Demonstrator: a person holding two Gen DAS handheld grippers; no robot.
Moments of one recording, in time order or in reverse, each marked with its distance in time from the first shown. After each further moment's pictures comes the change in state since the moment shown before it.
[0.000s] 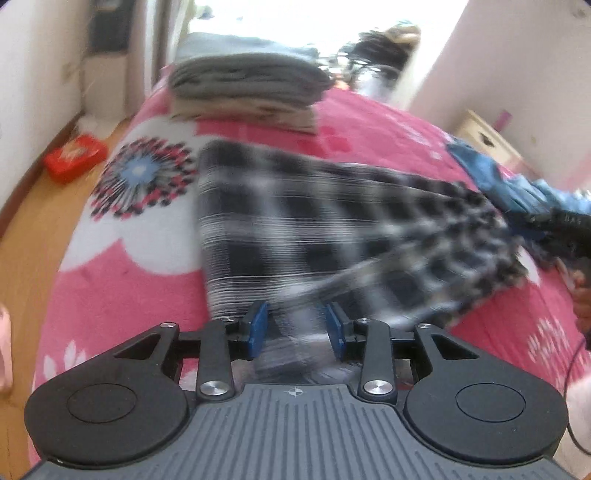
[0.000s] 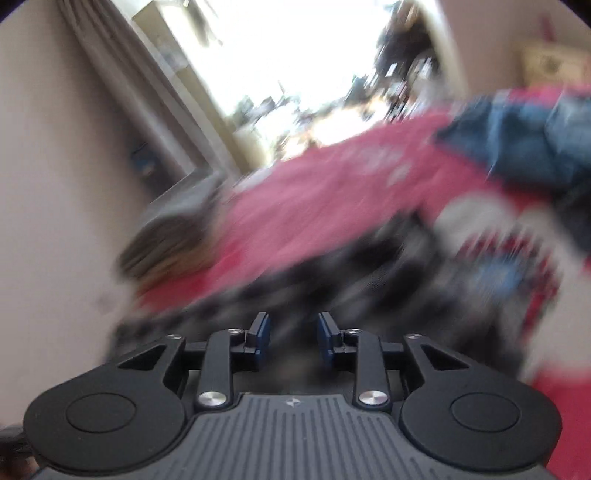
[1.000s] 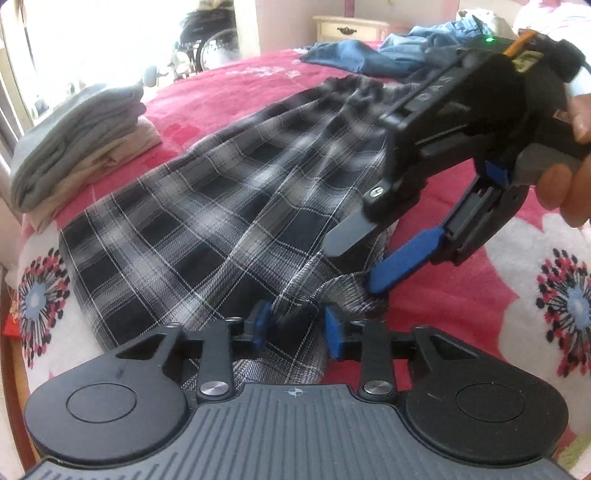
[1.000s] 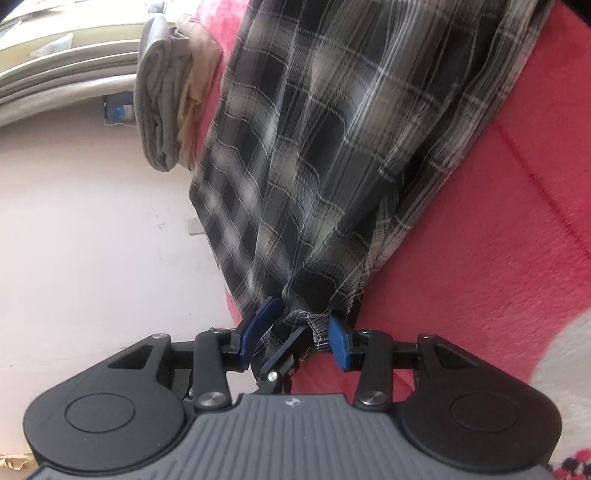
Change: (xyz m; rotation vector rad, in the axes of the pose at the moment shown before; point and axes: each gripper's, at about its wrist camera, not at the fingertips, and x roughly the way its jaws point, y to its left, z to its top) left arm 0.045 -0.064 -0.019 0.621 0.073 -0.060; right arm 0.105 0.036 -0.087 0.694 0.519 0.263
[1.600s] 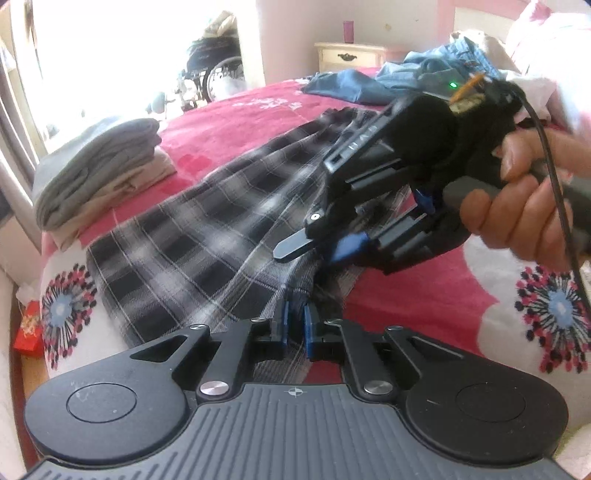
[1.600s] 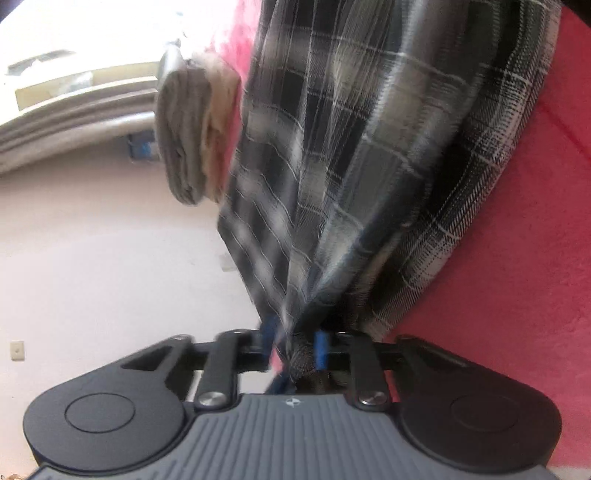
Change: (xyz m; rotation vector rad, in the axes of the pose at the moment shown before) left arm -0.036 -0.002 -0.008 -0.030 -0.057 0.019; right arm 0.013 -0.008 -0.010 0.042 -0.151 0.167
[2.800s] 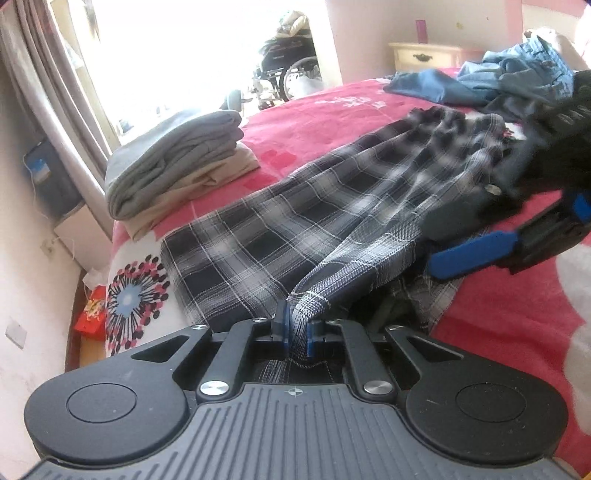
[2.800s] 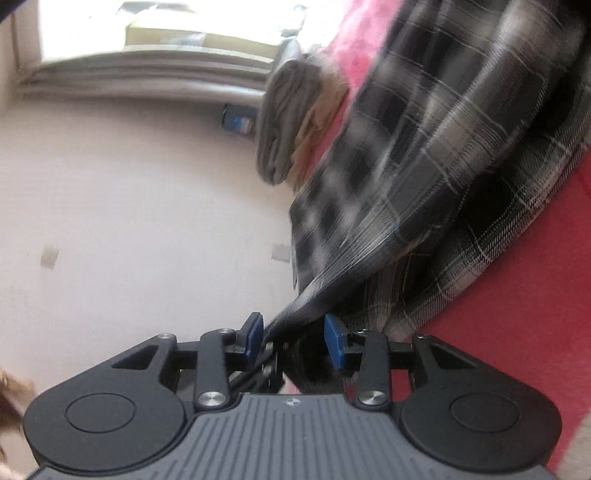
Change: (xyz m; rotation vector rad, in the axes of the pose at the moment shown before) left arm 0.015 0.014 0.002 -0.041 -0.029 0.261; right arm -0.080 0.002 -0.031 -0.406 0.015 0.119
